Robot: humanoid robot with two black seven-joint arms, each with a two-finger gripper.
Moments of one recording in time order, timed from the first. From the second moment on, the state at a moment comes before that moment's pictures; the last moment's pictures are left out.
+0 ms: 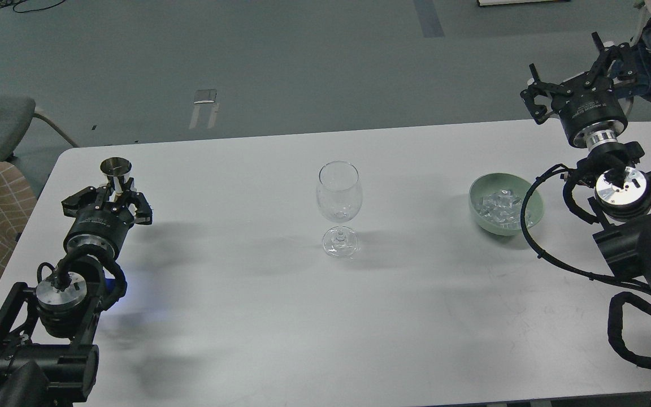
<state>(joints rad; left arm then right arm) -0.20 0.17 -1.57 -1.15 -0.11 0.02 0.01 0.75 -0.16 1.42 0.47 -0.20 0.47 0.14</state>
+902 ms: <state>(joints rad) -0.21 0.09 -1.39 -1.41 -0.08 0.05 0.10 0.75 -0.19 1.42 0.47 -0.20 0.47 0.14</state>
